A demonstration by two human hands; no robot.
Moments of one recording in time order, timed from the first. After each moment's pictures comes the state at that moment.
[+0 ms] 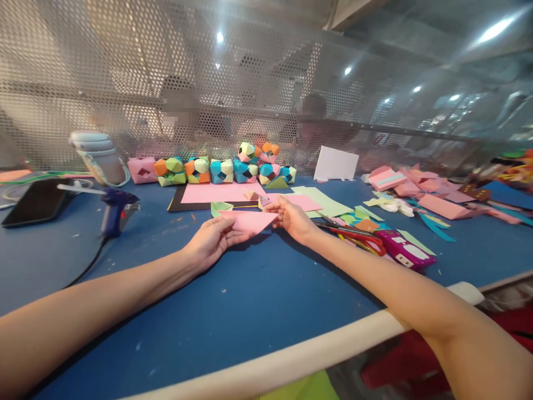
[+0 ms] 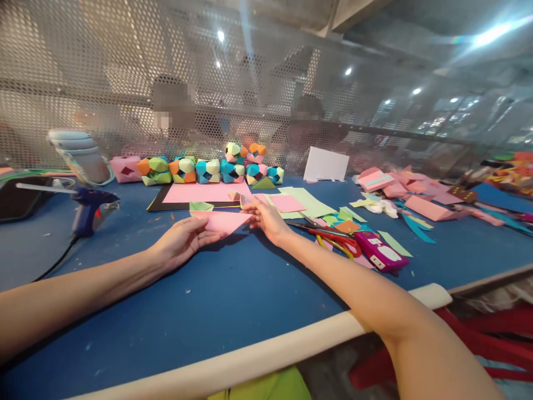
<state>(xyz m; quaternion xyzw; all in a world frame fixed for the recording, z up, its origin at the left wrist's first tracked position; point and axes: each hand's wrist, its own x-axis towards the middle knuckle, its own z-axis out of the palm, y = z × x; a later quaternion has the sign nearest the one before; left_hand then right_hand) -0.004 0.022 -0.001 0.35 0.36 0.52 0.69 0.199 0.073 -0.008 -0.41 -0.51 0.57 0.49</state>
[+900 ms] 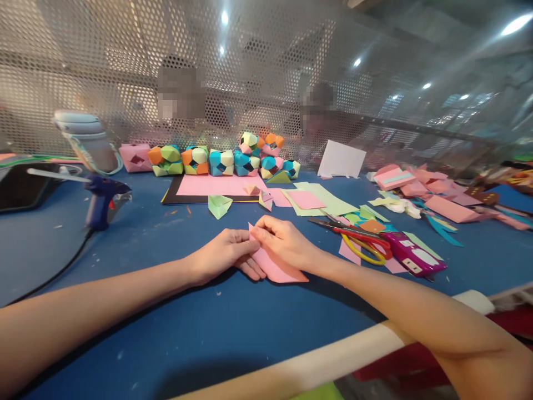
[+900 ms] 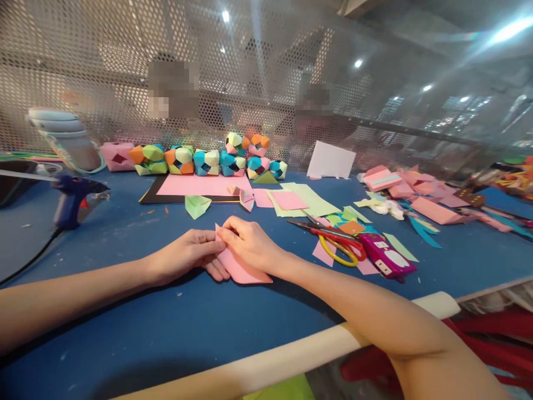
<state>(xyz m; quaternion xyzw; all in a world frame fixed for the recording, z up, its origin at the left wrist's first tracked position) 0.007 0.002 -0.004 0.55 0.35 0.30 0.70 0.175 0.011 0.010 -0.41 -0.81 0.28 0.31</state>
